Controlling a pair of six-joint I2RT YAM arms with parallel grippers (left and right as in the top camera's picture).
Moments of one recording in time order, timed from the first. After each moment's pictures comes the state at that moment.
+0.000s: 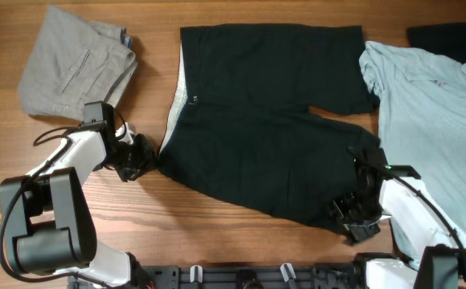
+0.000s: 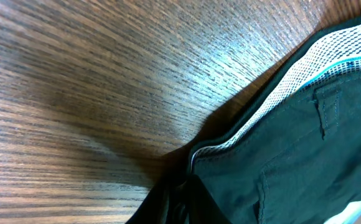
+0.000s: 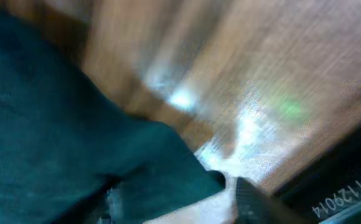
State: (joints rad) left arm 0.15 1.73 0.84 -0.64 0.47 -0.47; right arm -0.02 1.35 0.52 -0.98 -0.19 1.14
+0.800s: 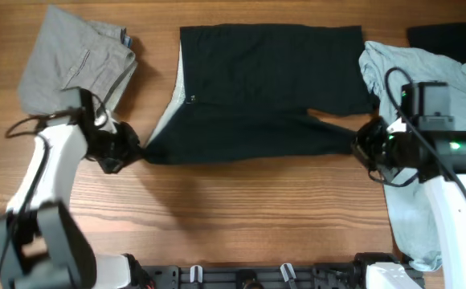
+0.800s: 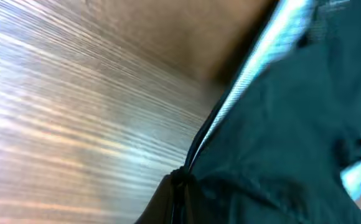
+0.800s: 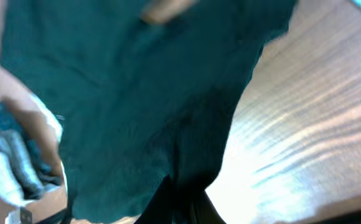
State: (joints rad) left arm 0.22 1.56 1.01 -0.93 0.45 -0.43; right arm -0.02 1.18 1.23 -1.23 -0.25 0.84
